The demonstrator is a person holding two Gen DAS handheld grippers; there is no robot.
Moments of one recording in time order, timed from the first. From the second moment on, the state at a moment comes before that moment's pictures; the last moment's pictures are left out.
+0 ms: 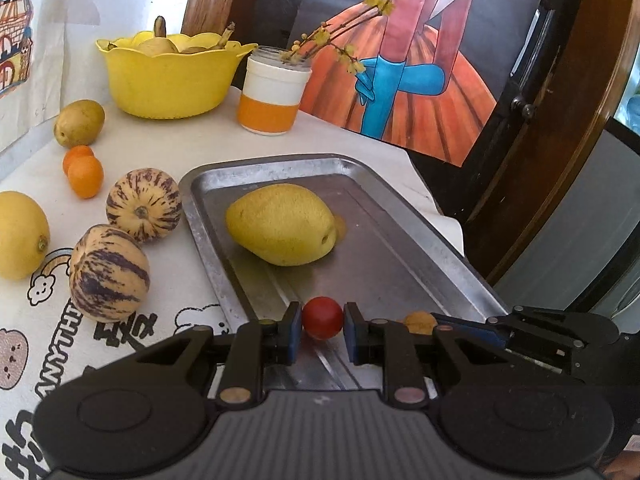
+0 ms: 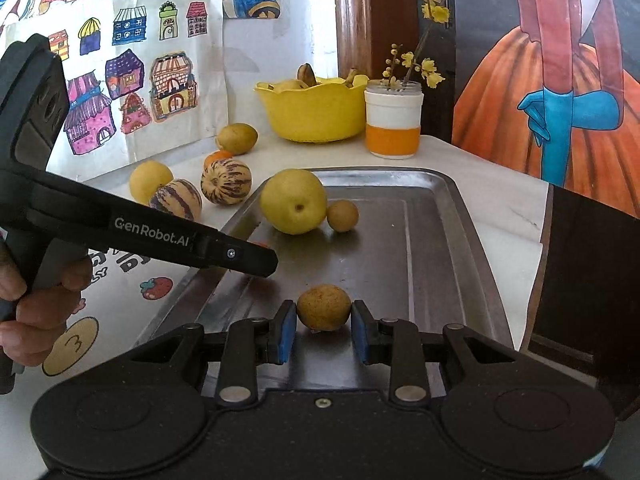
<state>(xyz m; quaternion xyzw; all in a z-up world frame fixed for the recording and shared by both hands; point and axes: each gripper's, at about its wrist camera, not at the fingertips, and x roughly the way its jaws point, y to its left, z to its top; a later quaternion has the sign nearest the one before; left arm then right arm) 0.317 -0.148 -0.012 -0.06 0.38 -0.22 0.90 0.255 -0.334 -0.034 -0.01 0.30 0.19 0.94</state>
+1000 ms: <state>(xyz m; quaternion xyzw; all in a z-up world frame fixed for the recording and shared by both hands) 0.214 -0.058 0.043 -0.09 0.25 -0.13 0.95 0.165 -0.326 0.026 0.04 0.24 0.15 0.96</state>
